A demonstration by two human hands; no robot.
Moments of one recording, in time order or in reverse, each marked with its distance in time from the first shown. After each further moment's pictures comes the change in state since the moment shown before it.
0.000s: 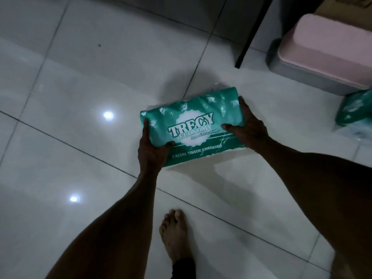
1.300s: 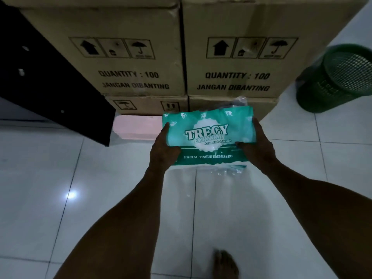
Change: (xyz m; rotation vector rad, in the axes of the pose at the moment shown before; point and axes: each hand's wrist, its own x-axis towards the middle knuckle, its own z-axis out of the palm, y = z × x) left_hand -0.265 0.391 0.318 0.051 -0.431 0.397; right_hand -0.153 0.270 -0.466 0.402 0.477 0.034
